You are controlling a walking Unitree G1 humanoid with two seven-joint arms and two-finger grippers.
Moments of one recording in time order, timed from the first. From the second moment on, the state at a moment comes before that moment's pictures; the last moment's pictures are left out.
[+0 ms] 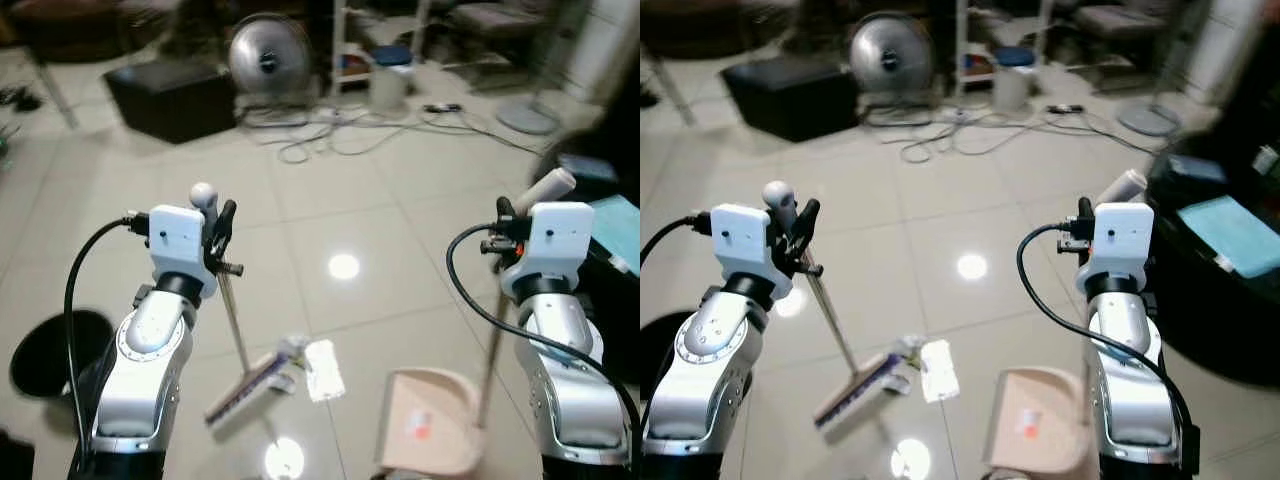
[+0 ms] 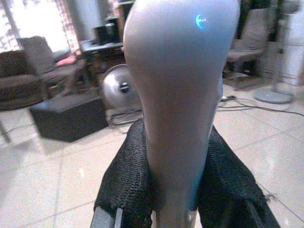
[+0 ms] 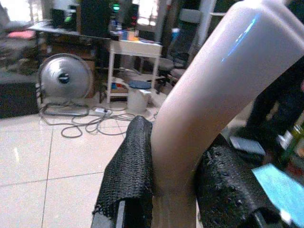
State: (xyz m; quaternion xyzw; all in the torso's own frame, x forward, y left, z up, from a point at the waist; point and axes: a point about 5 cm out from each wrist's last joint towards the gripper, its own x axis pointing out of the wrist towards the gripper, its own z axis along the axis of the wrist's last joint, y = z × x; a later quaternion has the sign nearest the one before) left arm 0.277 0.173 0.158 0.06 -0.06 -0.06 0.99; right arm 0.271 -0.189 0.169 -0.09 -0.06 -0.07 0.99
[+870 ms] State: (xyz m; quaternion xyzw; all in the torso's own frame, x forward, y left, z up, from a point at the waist) left arm 0.277 0.173 0.153 0.06 -0.05 -0.05 1.00; right arm 0.273 -0.179 0.161 -0.09 -0.06 -0.03 0.99
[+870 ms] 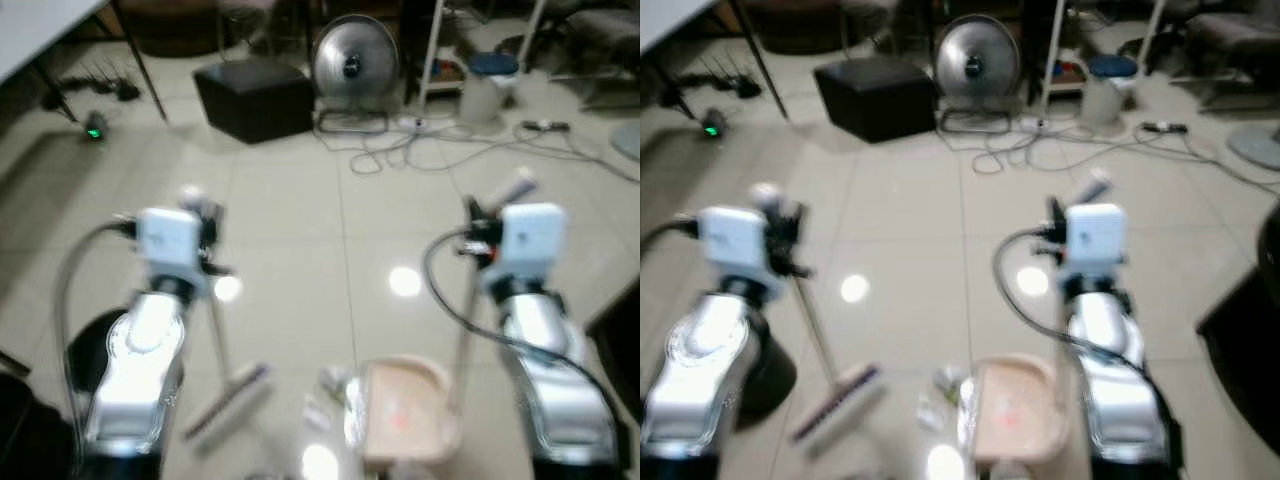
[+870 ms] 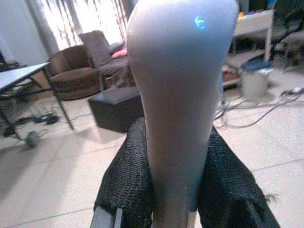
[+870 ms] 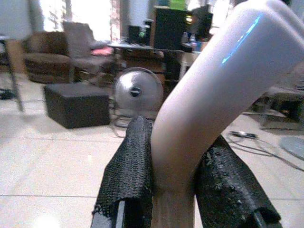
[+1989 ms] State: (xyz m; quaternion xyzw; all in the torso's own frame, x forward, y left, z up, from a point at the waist) left arm 0.334 0.143 0.157 -0.02 -0.14 -0.04 0.99; right arm 0.334 -0.211 0.165 -0.17 -0.16 -0.07 0.97
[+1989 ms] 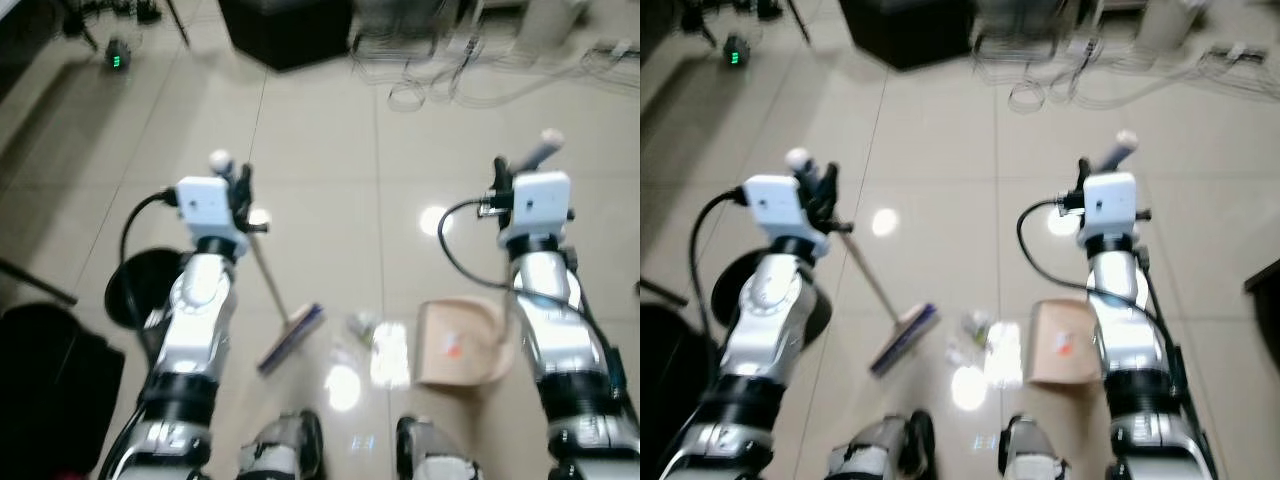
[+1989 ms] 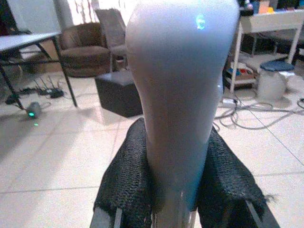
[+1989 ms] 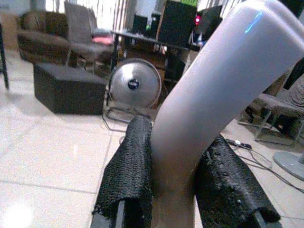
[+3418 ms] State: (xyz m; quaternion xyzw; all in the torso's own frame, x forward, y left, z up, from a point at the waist) left arm 0.372 0.072 0.195 -0.14 -0.20 -0.08 0.97; right arm 0.338 -0.101 0.157 -0.14 -0.26 0.10 0.95
